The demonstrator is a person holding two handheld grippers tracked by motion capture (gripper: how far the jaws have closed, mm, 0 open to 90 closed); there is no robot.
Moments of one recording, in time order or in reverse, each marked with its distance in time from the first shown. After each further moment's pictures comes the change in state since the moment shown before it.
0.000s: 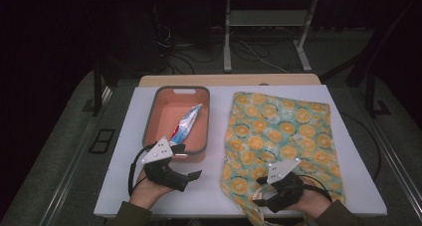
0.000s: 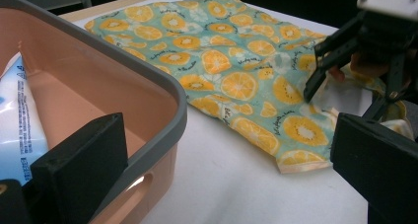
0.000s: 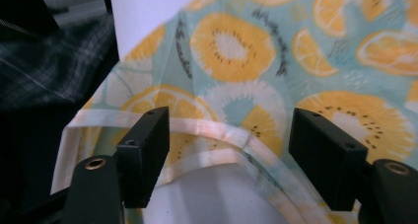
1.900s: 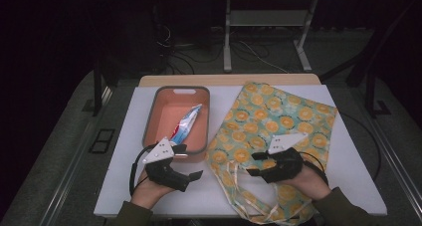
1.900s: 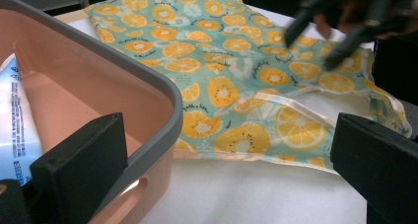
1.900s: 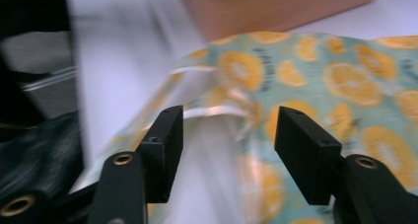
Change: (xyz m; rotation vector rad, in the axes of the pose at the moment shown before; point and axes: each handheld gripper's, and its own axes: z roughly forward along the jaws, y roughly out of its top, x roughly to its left) left arm -0.001 0.000 0.003 -0.002 -0.007 0.001; right arm -0.023 0.045 -0.035 -0.198 -0.061 0.092
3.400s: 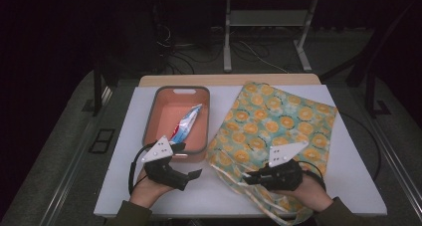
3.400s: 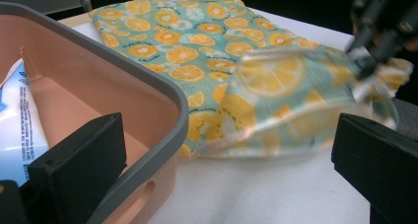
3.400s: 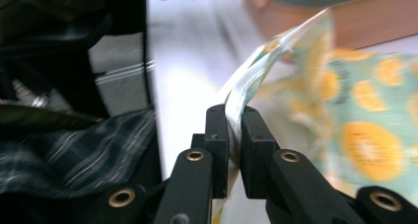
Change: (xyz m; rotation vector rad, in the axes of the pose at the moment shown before) left arm 0.002 0.002 -0.002 -0.006 0.006 0.006; right arm 0.018 0.003 -0.003 -0.049 0.143 -0.039
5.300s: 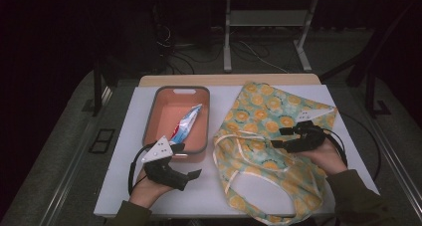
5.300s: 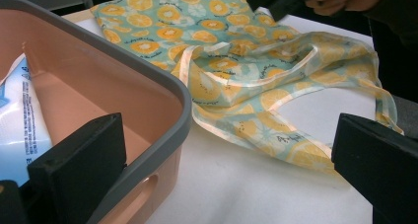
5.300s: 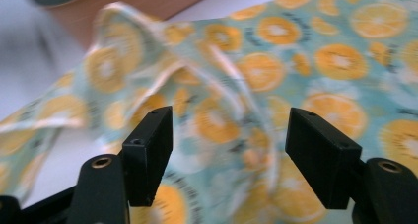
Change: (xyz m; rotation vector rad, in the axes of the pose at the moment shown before) left arm 0.001 -0.002 -0.001 0.010 0.006 -0.003; right arm -0.102 -0.023 -0.047 0.031 -0.310 0.238
